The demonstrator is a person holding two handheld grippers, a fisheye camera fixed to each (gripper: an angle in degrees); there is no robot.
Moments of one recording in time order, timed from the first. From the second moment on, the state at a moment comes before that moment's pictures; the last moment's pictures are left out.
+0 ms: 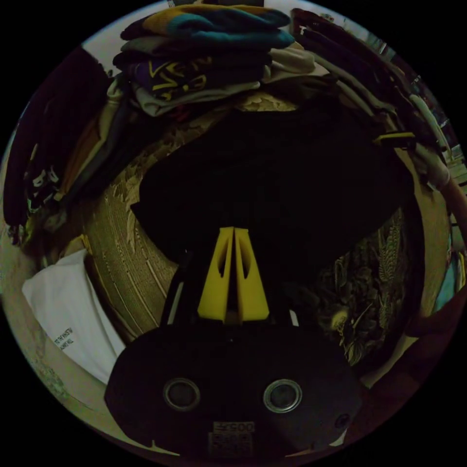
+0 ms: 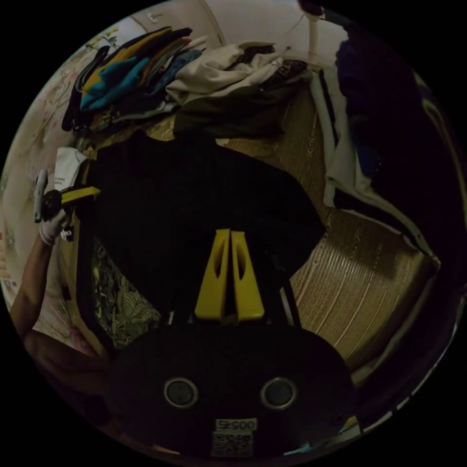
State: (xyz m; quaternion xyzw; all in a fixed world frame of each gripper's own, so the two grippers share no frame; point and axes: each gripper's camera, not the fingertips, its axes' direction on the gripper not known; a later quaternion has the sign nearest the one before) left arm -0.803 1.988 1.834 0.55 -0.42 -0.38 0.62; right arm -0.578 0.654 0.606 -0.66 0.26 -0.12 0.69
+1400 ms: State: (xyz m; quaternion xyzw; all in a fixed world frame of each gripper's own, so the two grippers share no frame) left arm -0.784 1.942 2.399 0.60 -0.29 -0.34 0.66; right arm -0.385 0.790 0.276 -0.81 0.05 0.13 0.57
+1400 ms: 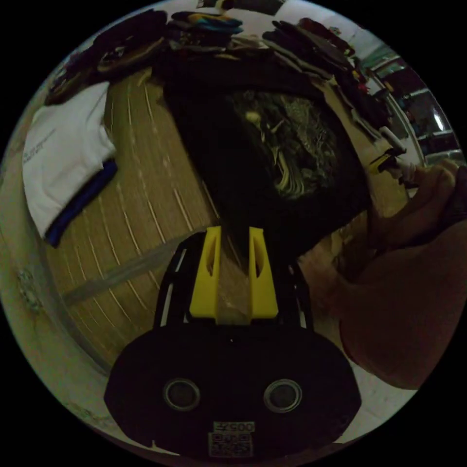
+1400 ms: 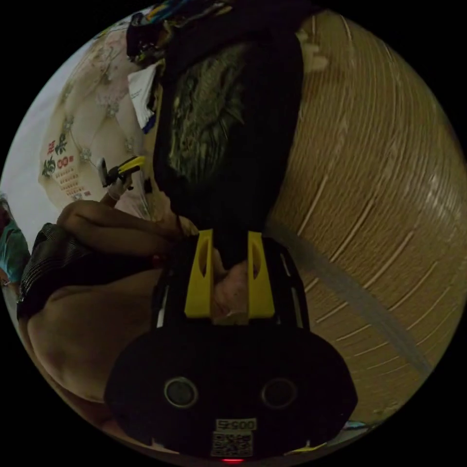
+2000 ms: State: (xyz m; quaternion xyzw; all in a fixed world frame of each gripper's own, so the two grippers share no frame) left arm -0.862 1.906 2.479 0.59 -0.22 -0.34 0.70; right arm -0.303 0.852 0.222 -0.84 0.00 0.15 0.52
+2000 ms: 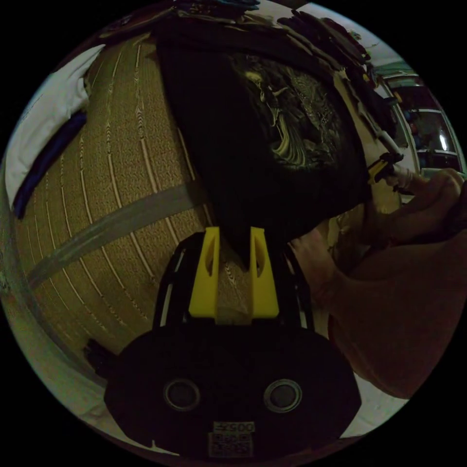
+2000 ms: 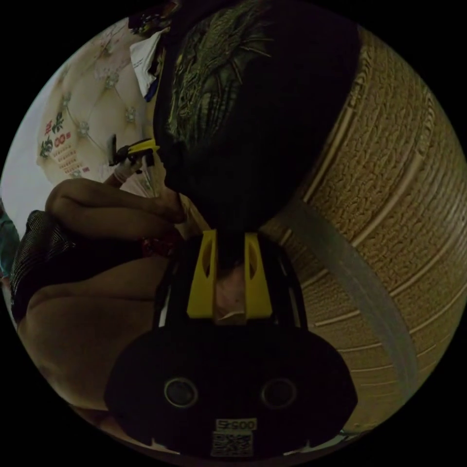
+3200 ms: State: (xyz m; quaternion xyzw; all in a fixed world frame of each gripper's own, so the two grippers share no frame) left arm -0.929 2.020 2.408 0.62 -0.06 -0.15 0.77; right arm -0.336 0.729 0.266 -0.77 -0.20 0.24 0.56
